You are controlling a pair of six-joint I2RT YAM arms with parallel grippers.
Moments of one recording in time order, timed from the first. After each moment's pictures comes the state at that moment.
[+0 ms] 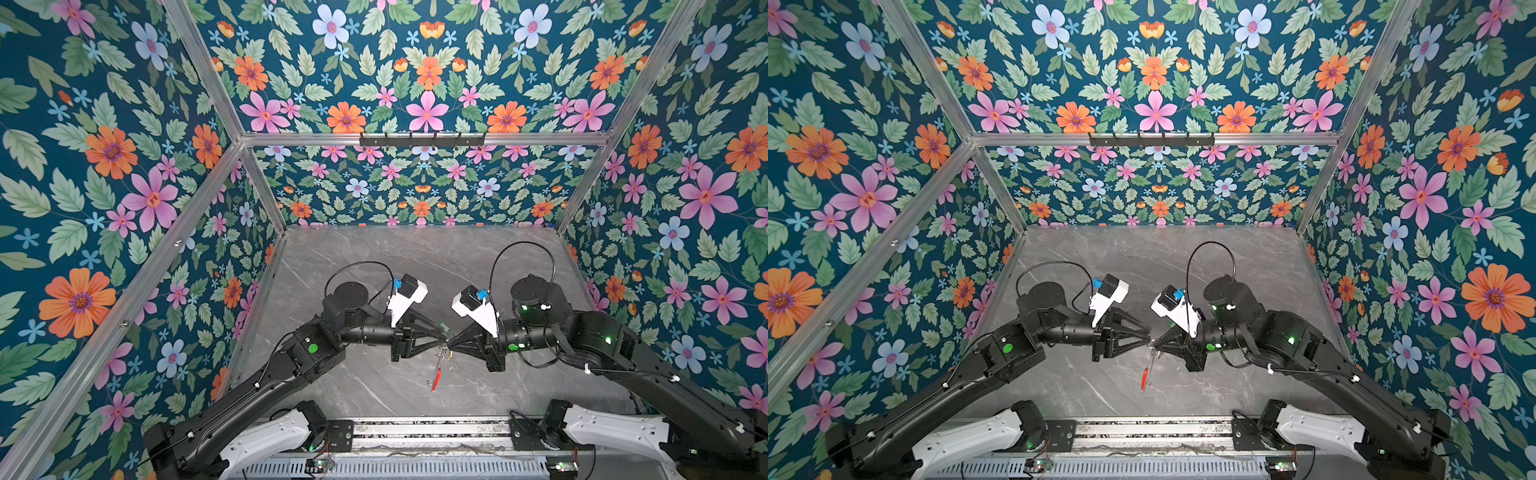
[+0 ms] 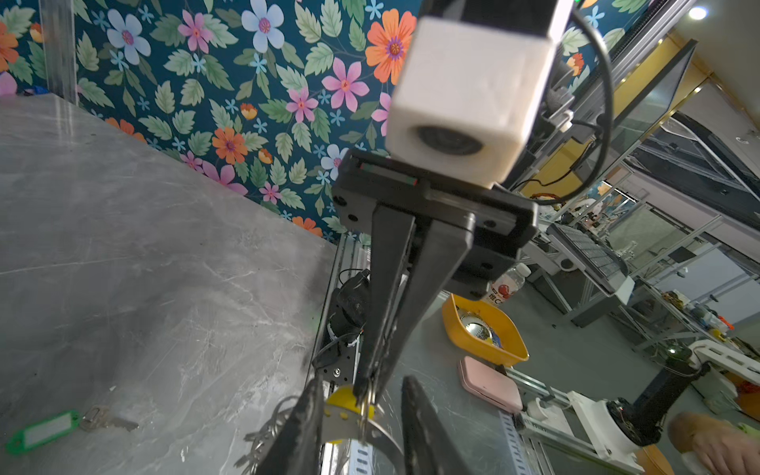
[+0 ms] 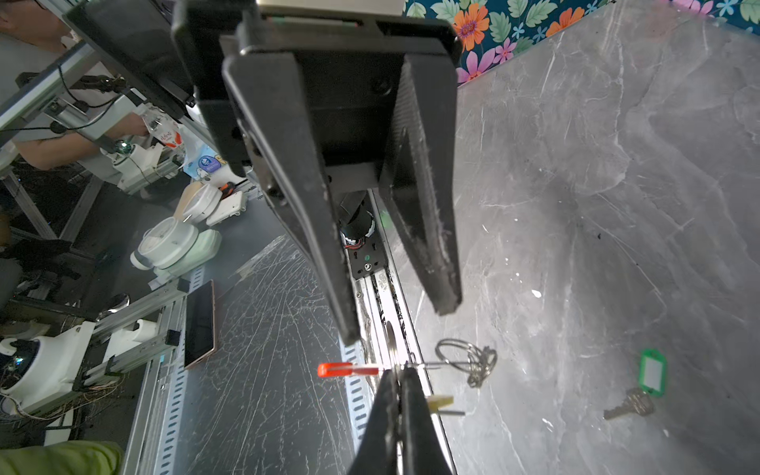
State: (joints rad) left arm -0.90 0.94 0.96 -0.19 0.74 -0.39; right arm 0.94 1.01 1.29 -0.86 -0.47 0.10
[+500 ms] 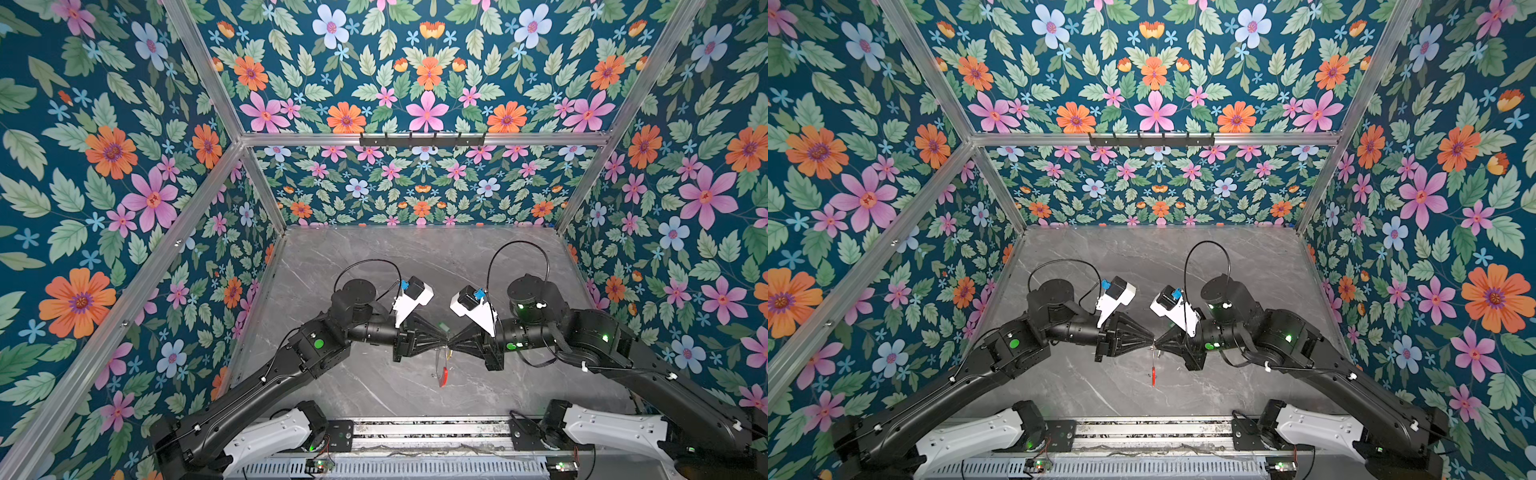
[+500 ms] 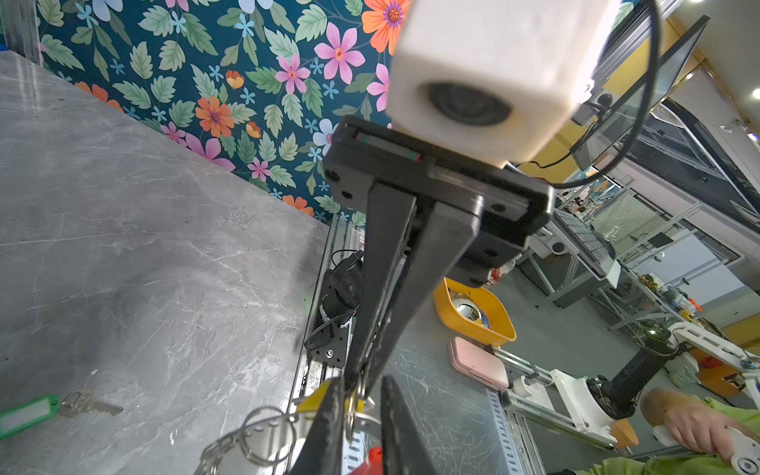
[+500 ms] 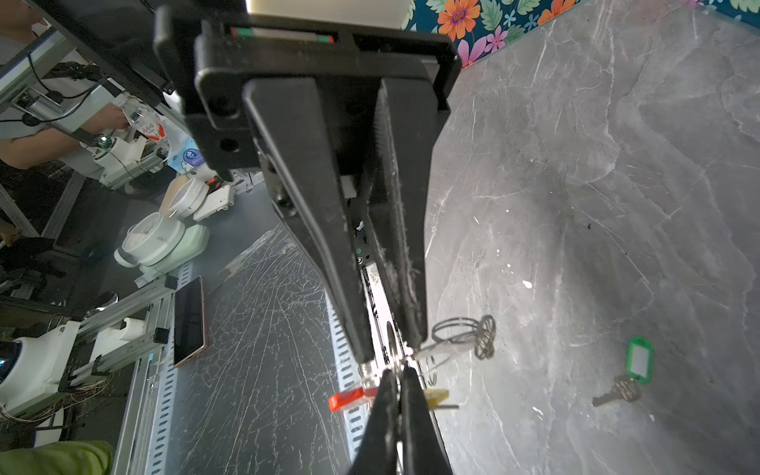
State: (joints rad) left arm -0.90 0.98 0.98 -0.23 0.79 -0.38; right arm 0.94 1.02 1.30 -0.88 -0.45 0.09
